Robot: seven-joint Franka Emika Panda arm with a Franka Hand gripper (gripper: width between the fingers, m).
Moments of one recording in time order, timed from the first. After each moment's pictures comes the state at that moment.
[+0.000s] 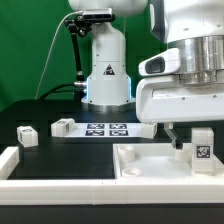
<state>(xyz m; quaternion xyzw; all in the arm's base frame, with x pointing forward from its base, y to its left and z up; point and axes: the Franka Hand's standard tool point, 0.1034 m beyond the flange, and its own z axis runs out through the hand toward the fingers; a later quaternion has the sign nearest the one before) 0.622 0.120 0.068 -0.99 0.12 -0.07 0.05</state>
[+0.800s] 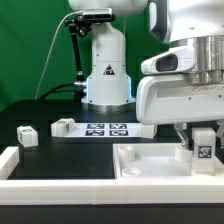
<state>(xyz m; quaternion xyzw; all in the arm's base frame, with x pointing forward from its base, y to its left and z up) 0.622 0.119 0.067 -1.00 0.01 -0.08 0.03</state>
